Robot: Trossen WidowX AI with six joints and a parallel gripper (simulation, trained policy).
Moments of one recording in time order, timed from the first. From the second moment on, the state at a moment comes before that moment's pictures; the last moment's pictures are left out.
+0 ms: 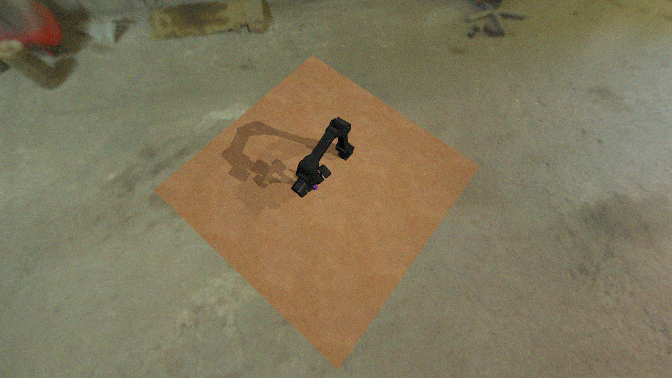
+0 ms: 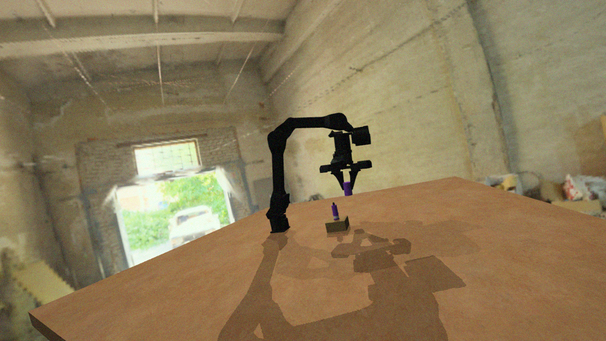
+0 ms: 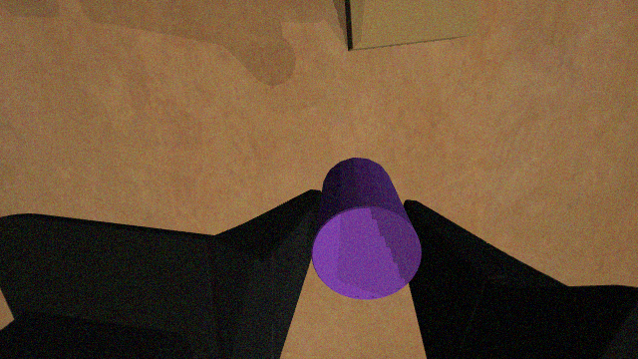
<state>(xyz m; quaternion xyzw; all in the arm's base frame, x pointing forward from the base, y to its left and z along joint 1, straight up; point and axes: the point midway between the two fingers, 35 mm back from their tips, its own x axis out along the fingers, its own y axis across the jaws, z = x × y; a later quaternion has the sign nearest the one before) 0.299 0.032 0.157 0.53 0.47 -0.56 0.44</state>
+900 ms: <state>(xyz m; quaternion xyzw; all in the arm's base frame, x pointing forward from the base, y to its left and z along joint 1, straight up) 0.262 -0.050 0.176 0.57 0.41 -0.62 0.36</state>
